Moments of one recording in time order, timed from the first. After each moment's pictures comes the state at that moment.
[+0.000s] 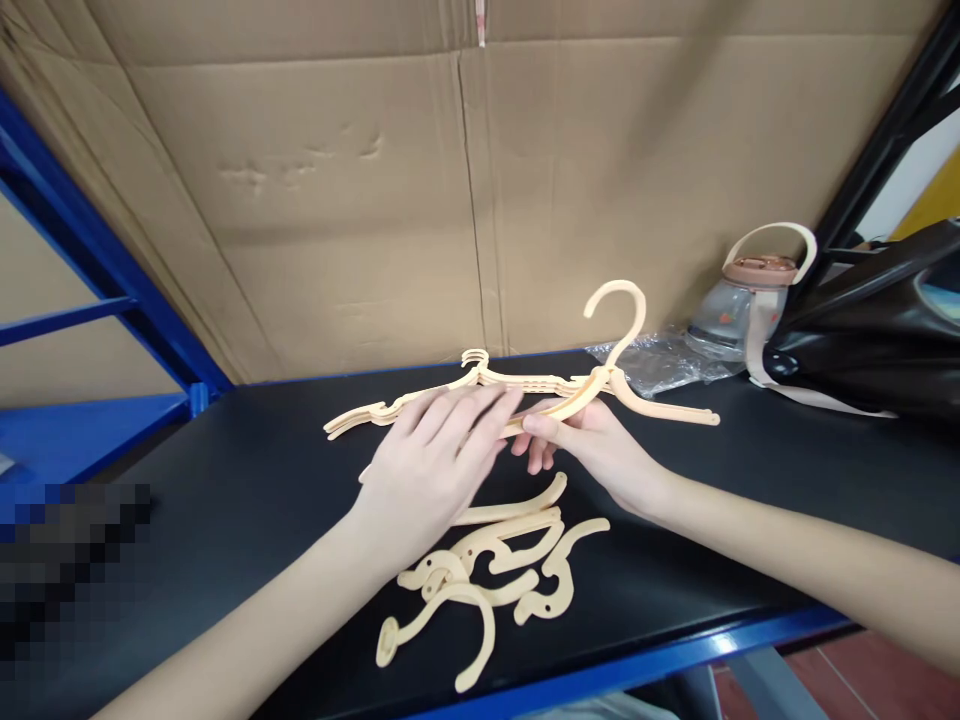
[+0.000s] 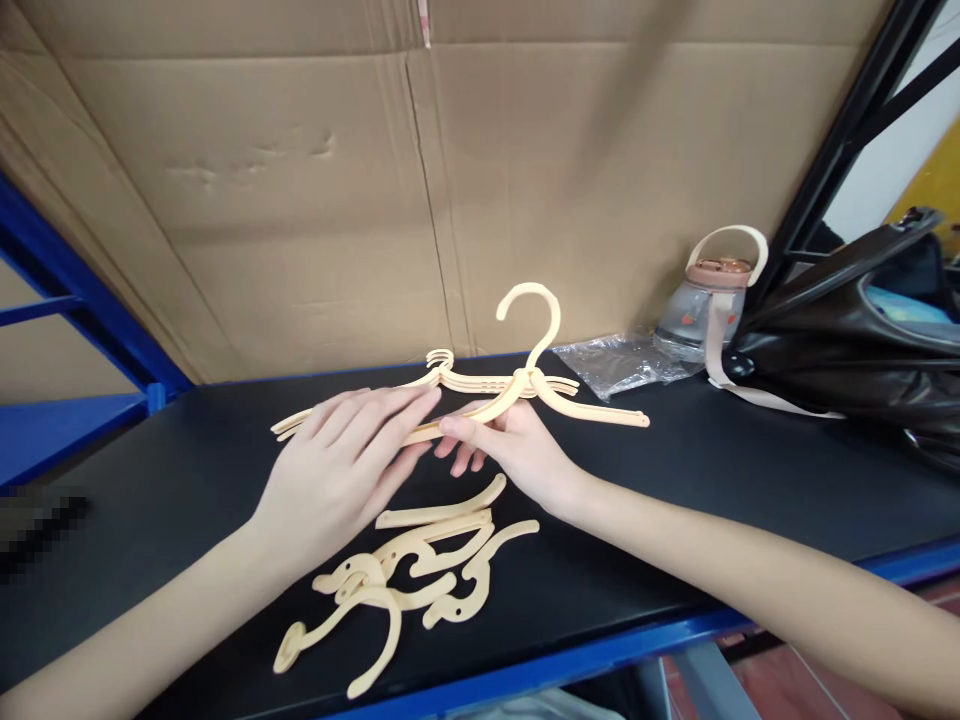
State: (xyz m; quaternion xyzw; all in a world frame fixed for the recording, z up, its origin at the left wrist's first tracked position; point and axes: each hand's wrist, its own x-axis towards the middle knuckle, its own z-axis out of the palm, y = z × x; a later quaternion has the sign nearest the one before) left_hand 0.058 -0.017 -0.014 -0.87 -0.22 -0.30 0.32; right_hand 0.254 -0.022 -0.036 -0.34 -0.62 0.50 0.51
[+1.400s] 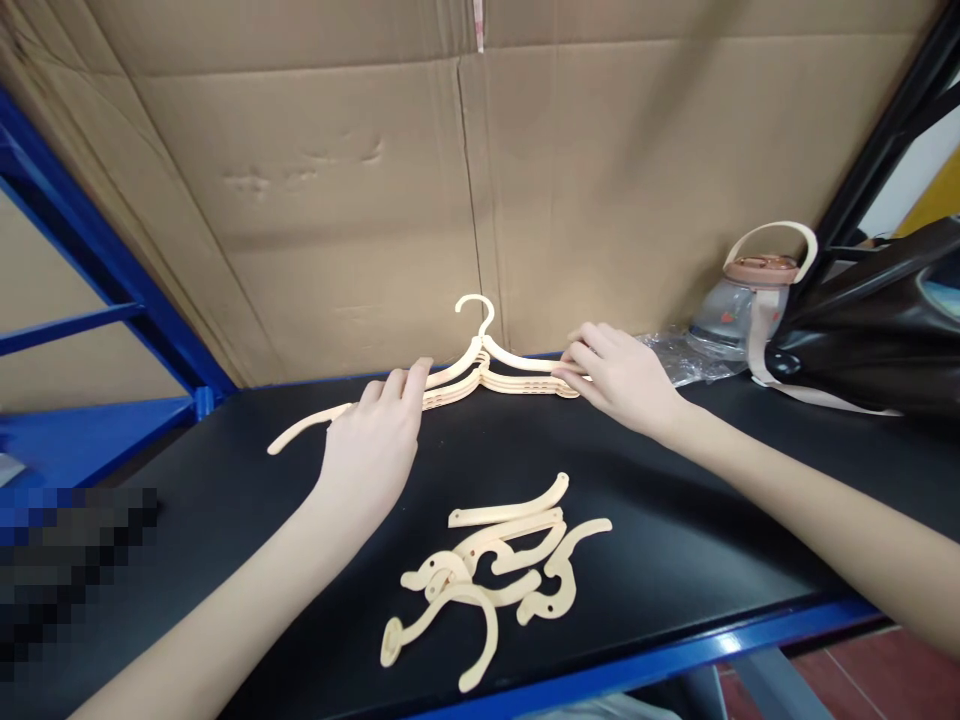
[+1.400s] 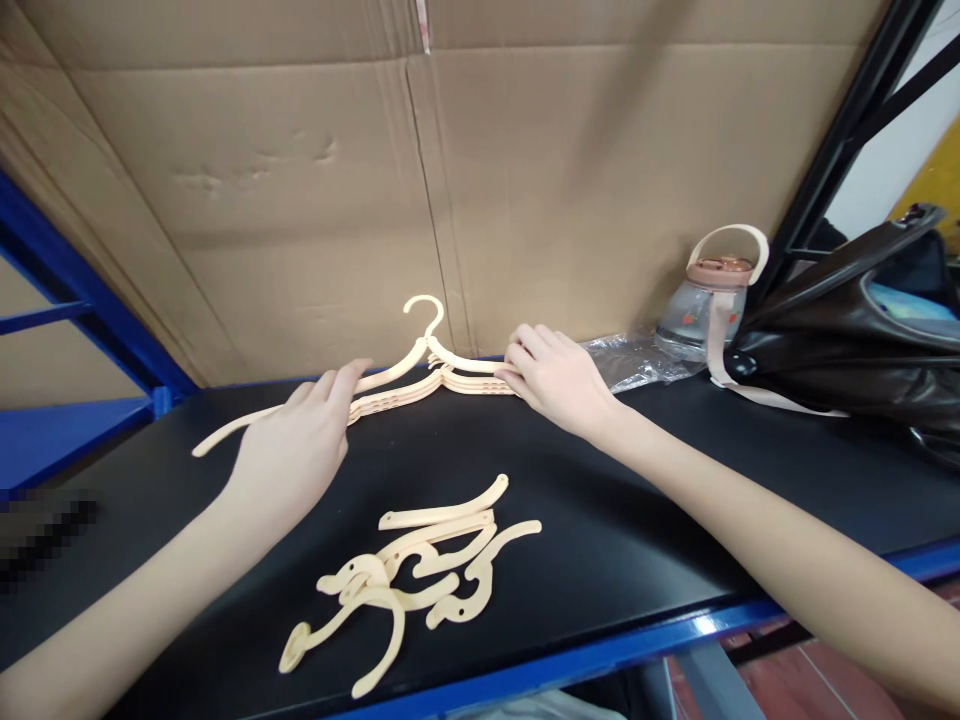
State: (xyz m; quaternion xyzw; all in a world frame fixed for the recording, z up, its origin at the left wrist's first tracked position) left_hand 0.040 0.003 -0.006 -0.77 -0.53 -0.10 0.35; right_hand 0.313 0.023 -0.018 -0.44 -0.79 -0.34 0.25
